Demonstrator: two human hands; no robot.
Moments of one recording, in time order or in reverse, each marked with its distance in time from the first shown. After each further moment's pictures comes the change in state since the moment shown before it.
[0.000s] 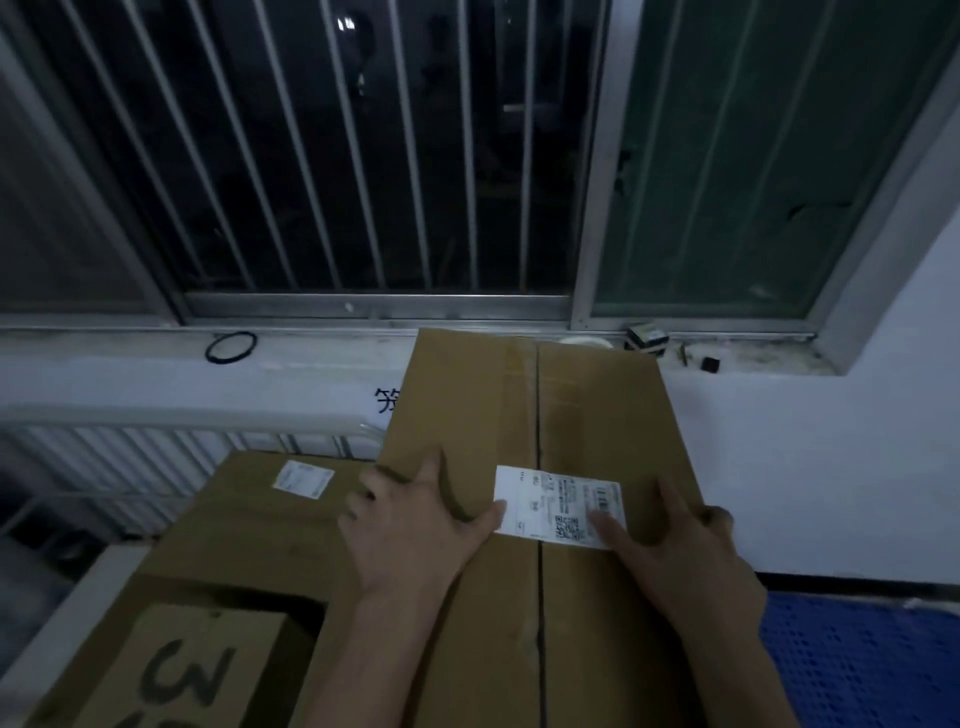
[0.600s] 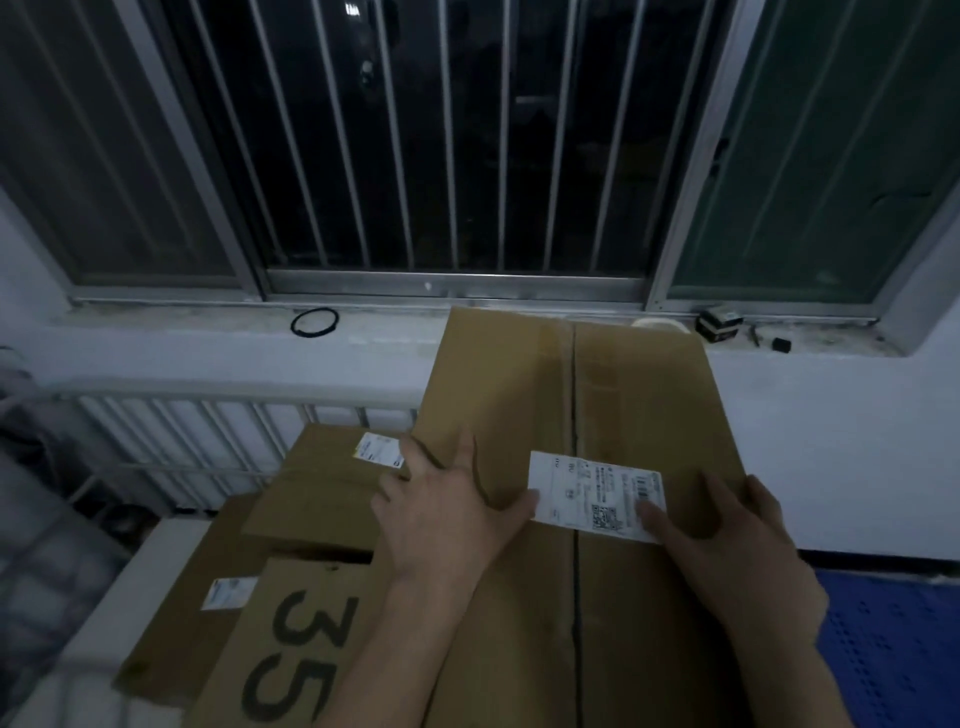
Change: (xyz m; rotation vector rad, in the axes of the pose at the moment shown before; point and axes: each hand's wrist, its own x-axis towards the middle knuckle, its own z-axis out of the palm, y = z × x) left_hand -0.007 -0.168 -0.021 -0.043 0.028 0.073; right_hand -0.126 -0.103 0.053 -0.045 0.102 0.049
